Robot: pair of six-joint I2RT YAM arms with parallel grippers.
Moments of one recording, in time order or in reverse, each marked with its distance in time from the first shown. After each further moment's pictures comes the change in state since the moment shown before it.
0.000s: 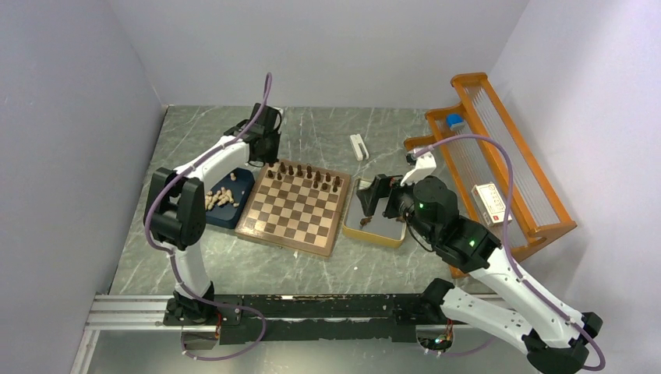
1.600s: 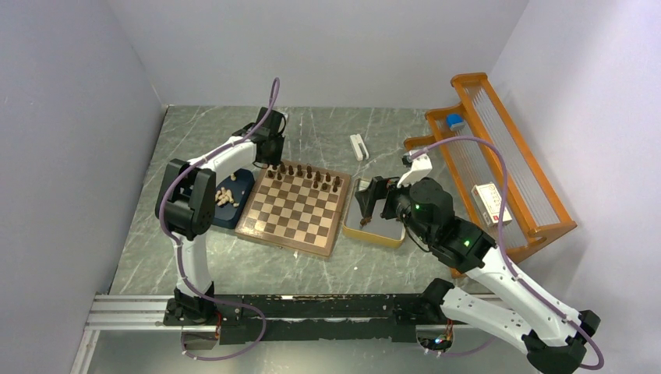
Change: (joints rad) left arm 0.003 0.129 0.017 0.077 0.013 0.023; right arm 0.000 -0.002 -0.042 0.045 -0.002 -0.021
